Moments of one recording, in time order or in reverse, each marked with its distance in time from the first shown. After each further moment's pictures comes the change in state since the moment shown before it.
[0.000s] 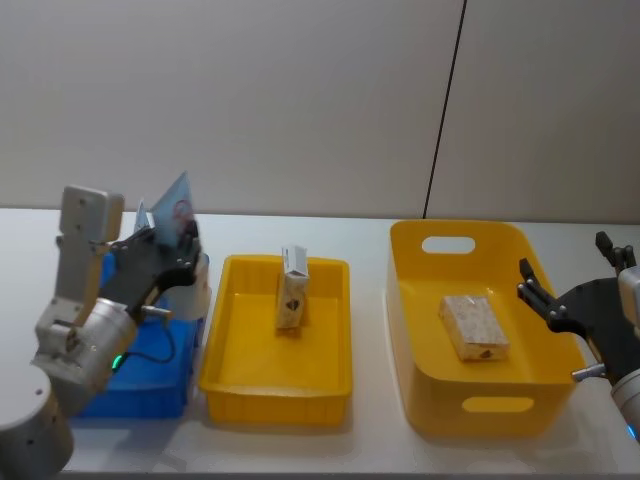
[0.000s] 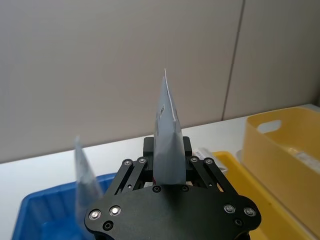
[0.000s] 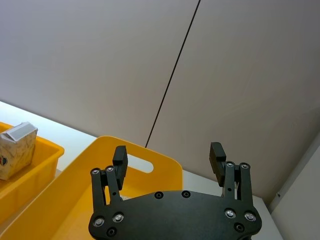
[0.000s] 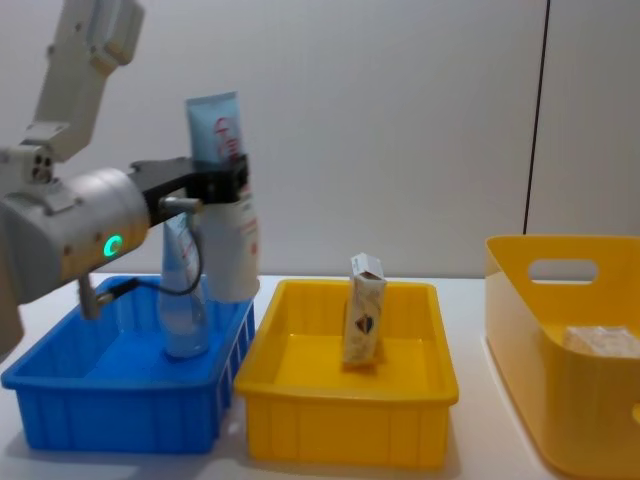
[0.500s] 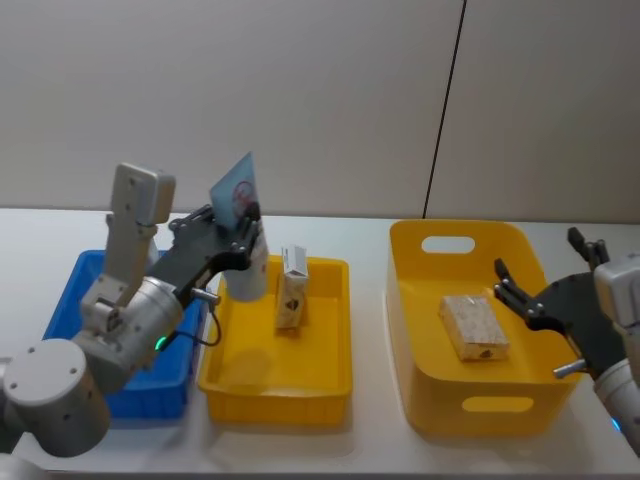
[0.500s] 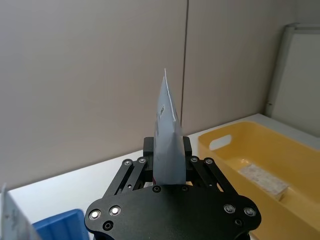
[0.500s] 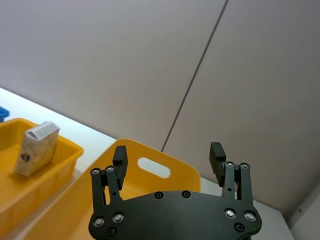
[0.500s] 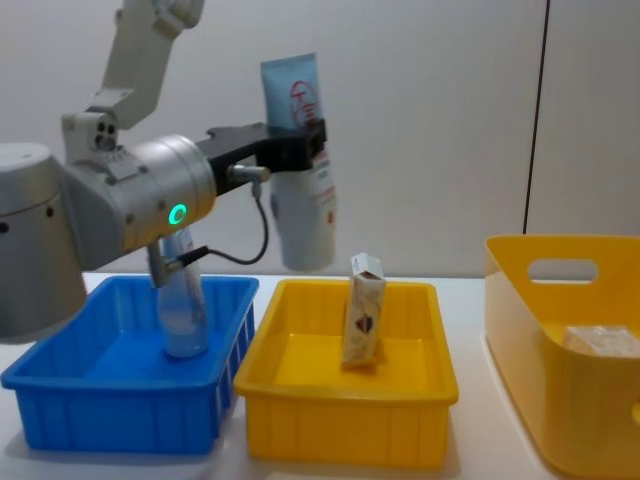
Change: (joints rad) left arm -0.066 -0.034 0.056 0.041 -0.027 -0.042 -0.120; right arm 0.034 0.009 -0.028 0.017 0.000 0.005 0.058
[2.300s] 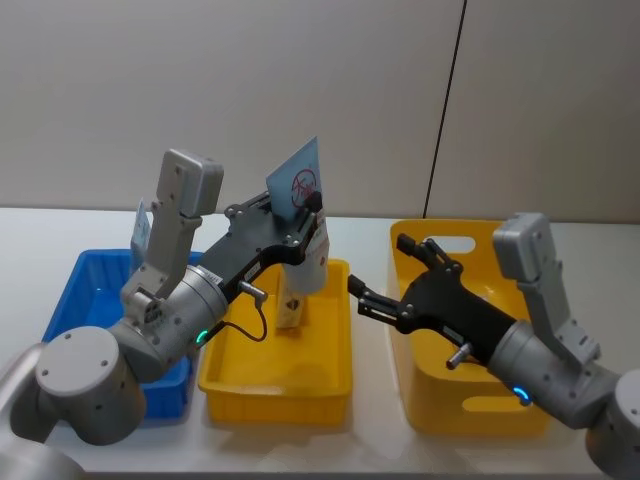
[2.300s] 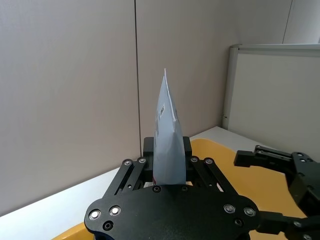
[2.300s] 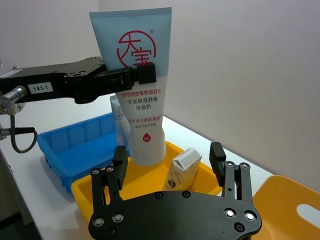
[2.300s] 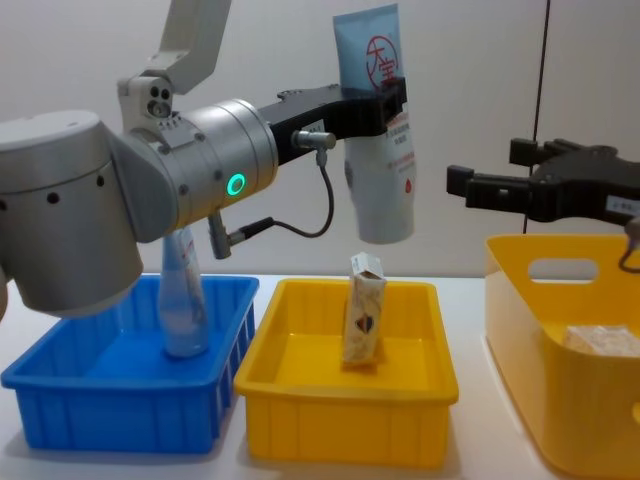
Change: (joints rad) left arm -0.029 -0.010 0.081 -0.028 -0.058 -0.027 -0.078; right arm 0.255 -0.020 -0.177 0.205 0.310 0.064 0.462
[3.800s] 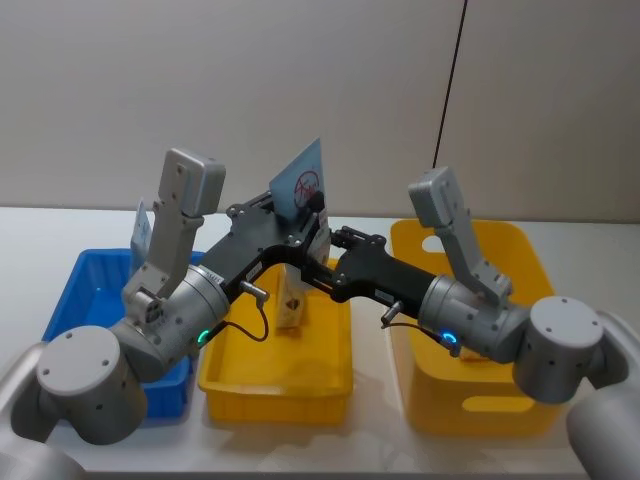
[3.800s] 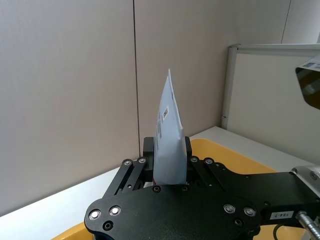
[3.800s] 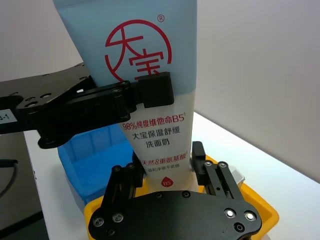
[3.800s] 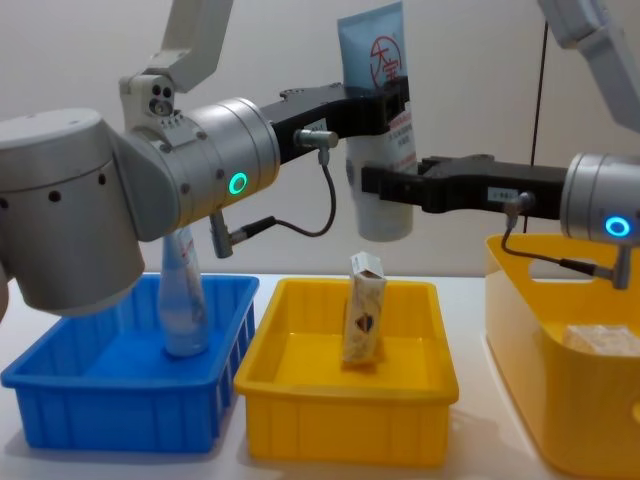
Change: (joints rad) left arm -0.001 0.001 0.004 -0.003 -0.003 0.002 -0.002; right arm 0.305 -0.107 -0.136 0.375 0.053 0.020 0.133
